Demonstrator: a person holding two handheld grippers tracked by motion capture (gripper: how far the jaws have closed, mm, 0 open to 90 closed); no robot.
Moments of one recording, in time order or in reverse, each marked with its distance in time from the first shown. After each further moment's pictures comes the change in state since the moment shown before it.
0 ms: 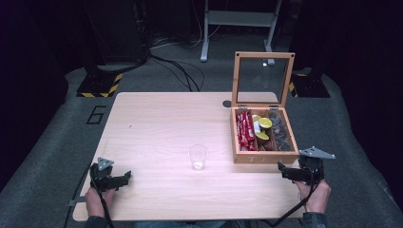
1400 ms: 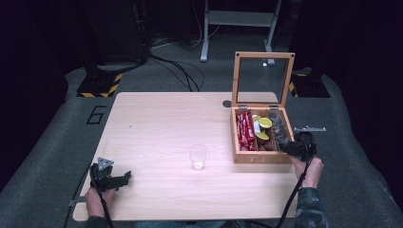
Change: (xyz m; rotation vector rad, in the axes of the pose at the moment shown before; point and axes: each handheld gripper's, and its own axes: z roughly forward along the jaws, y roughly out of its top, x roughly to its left) left arm 0.000 0.000 0.000 0.004 0.000 0.004; right arm -0.030 0.048 0.058 0.122 0.011 0.112
